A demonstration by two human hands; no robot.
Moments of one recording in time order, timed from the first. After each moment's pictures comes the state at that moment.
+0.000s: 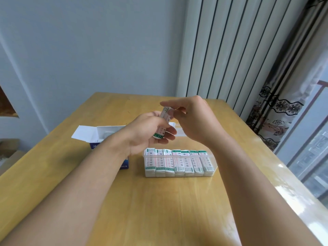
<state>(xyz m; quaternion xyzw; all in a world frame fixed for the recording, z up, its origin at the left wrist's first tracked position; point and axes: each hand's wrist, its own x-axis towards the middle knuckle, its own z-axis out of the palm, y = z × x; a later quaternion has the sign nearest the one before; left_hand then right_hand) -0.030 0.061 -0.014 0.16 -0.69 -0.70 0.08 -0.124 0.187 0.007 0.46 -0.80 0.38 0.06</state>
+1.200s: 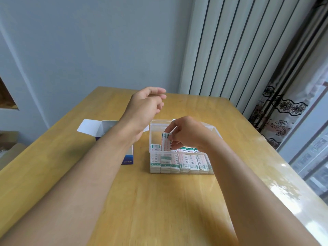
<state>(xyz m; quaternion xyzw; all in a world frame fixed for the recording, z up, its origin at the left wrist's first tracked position) -0.035 0.045 -0.007 0.19 -0.69 -0.64 0.30 -0.143 0.161 -0.044 0.33 -0.84 0.37 -0.24</state>
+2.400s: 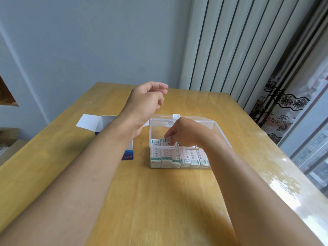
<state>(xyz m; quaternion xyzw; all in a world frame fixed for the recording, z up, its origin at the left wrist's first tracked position) -0.035 0.043 -0.010 0.18 -0.70 -0.62 0.29 -0.138 0.154 -0.044 0.39 -0.89 0.15 -0.19</state>
